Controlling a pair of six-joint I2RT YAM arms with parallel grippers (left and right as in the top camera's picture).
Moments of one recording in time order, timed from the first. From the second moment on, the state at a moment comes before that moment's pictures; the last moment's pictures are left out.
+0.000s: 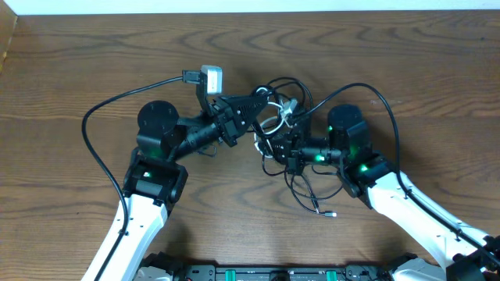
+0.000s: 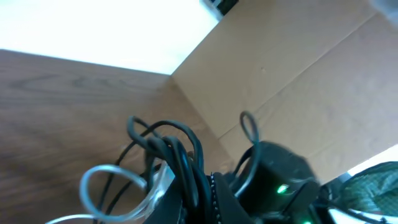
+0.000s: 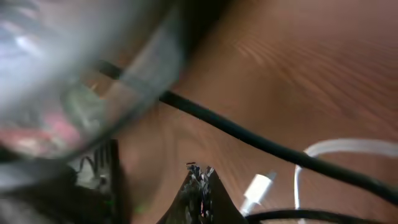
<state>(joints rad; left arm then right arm) -0.29 1.12 0.78 0.31 0.78 -0.75 0.51 1.39 0.71 0.22 -0.78 0.28</state>
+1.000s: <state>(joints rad) -0.29 1.09 0.78 0.55 0.89 -0.96 0.37 1.39 0.71 -0.14 -0.21 0.27</state>
